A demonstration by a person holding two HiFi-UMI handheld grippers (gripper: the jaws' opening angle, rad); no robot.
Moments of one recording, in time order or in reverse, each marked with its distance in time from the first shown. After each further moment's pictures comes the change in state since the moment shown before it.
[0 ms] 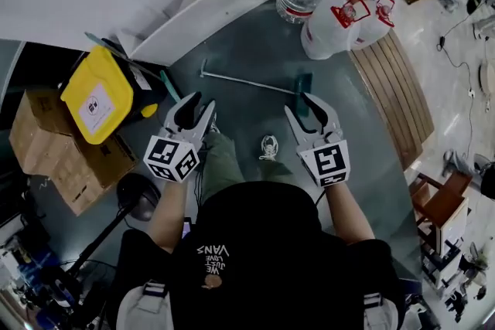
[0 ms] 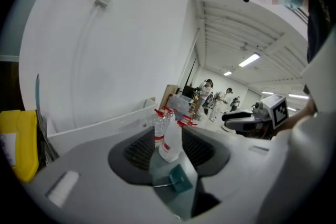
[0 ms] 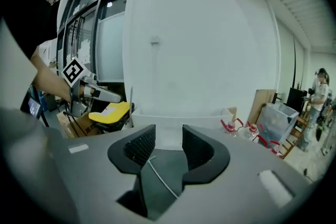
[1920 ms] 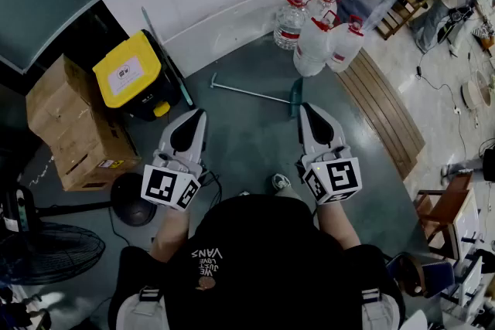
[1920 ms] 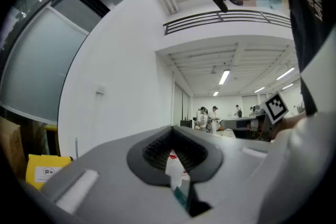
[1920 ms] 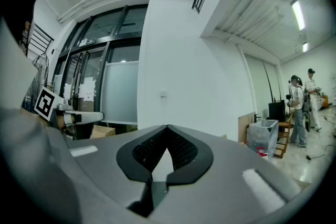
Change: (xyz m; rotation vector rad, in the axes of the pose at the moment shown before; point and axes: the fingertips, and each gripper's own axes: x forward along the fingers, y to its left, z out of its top) left arm -0.366 -0.233 0.002 0.306 -0.472 0.044; right arm -0.334 0.216 0.065 0.091 -0.436 -0.143
